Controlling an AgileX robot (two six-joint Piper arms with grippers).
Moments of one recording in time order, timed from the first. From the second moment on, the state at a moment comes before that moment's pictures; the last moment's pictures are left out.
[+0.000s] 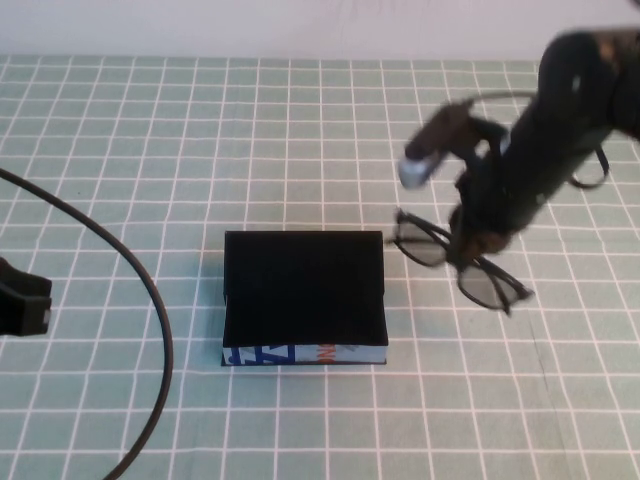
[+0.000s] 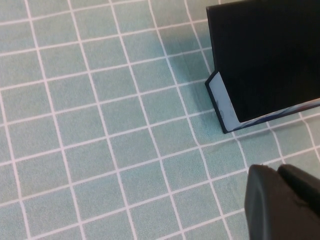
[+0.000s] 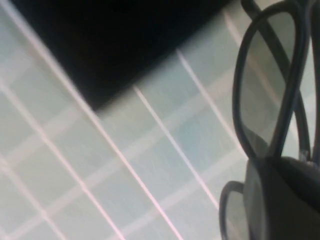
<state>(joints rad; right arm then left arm) 0.40 1.82 -1.52 0.19 1.09 -0.66 -0.14 0.93 -0.87 -0.32 0.93 0.26</state>
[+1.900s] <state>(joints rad) 0.63 2.02 -1.84 0.32 1.04 -0.85 -0.14 0.95 -0.87 -0.39 0.87 0.40</state>
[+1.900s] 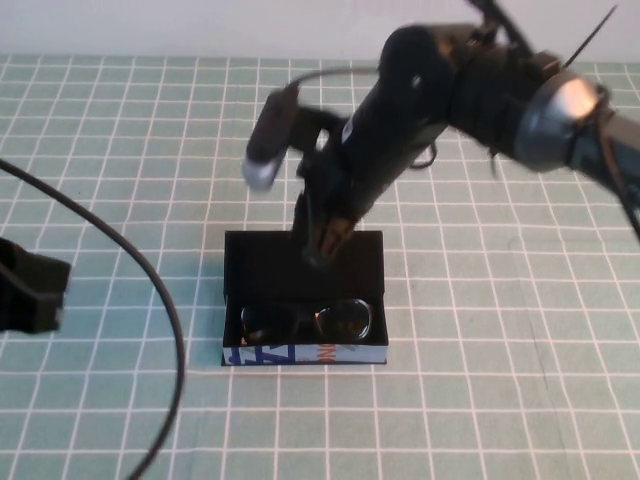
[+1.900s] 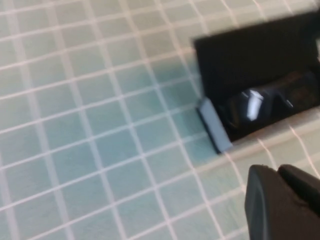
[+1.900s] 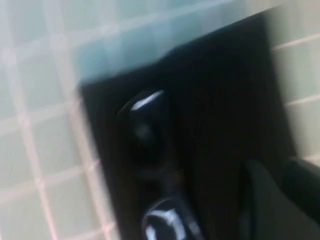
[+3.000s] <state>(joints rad) 0.39 2.16 -1.89 0.67 0.87 -0.60 -0.67 1.53 -0.70 -0.51 0.21 0.46</state>
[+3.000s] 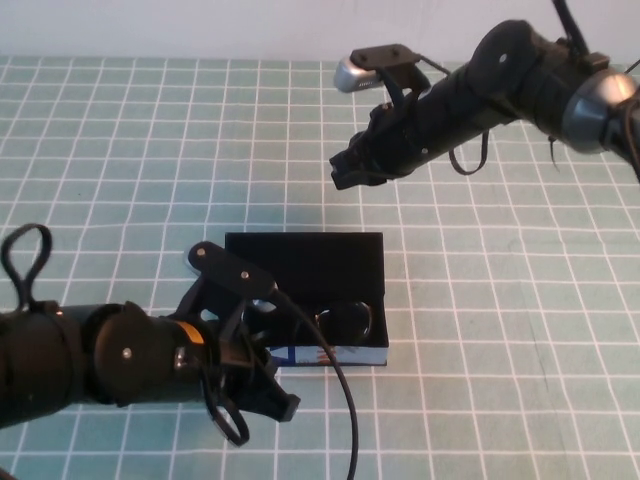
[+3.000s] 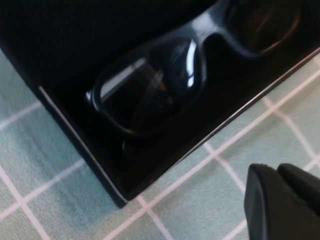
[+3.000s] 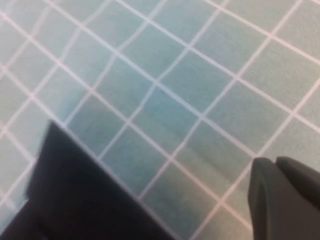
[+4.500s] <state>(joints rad) 0.35 2.26 -1.89 0.89 1.00 -0.70 -0.68 1.64 -0.70 -0.52 0.11 0.43</state>
